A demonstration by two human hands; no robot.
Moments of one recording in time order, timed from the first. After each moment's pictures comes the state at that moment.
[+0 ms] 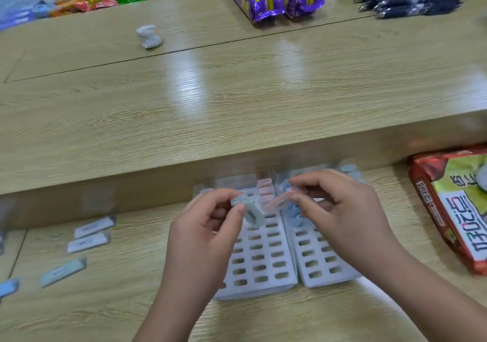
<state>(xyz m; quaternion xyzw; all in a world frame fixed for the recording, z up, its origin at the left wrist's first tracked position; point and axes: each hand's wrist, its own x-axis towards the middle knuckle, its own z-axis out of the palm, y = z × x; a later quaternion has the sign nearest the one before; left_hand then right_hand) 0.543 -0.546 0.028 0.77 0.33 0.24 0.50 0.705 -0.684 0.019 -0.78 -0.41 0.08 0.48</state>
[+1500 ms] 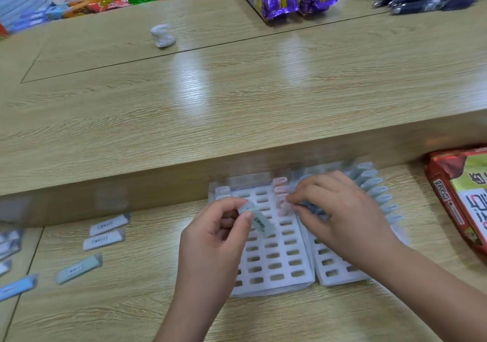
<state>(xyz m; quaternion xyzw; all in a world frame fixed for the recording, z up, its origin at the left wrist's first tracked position) 0.526 -0.545 0.015 0.71 0.36 0.23 0.56 0.704 -0.676 0.001 -0.78 -0.54 0.00 0.31</state>
